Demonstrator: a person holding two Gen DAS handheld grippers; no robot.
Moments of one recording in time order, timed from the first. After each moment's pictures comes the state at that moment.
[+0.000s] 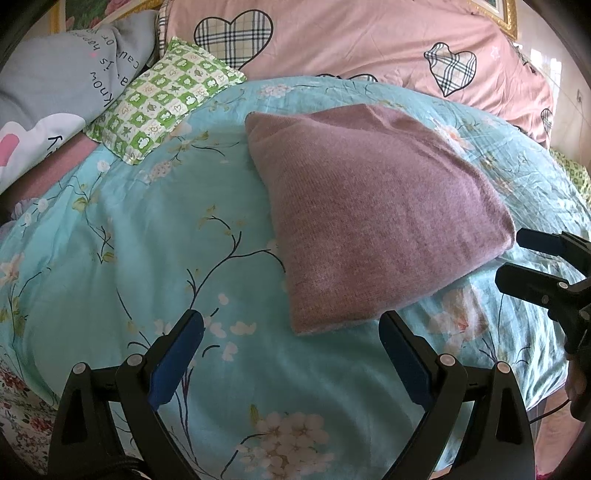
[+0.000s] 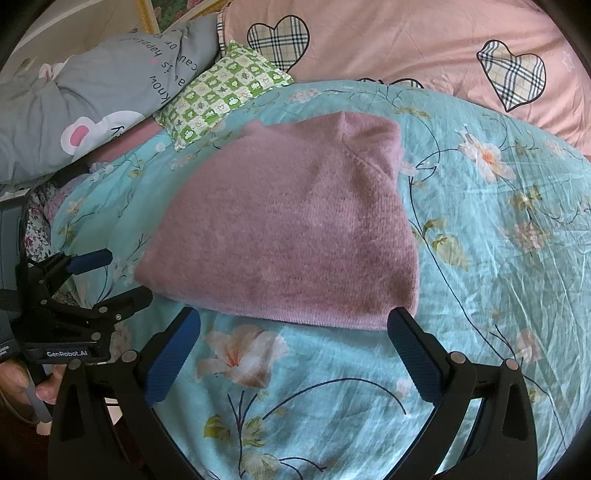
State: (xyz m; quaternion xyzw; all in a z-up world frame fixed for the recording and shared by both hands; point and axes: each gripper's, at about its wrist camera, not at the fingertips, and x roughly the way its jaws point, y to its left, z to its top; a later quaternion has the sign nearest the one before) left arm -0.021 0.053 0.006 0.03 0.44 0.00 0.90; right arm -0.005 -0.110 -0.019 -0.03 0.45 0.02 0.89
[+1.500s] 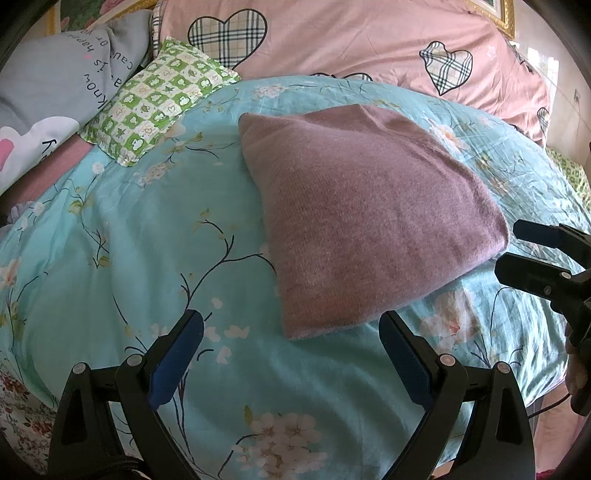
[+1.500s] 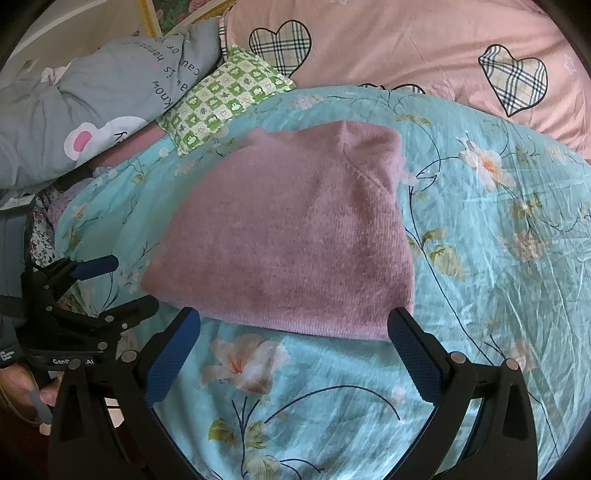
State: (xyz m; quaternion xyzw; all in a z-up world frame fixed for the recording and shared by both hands) left arm -0.018 0.050 0.010 0.02 0.45 -0.01 0.89; right arm -0.003 -0.111 -0.009 -0.03 0.45 0.03 0.89
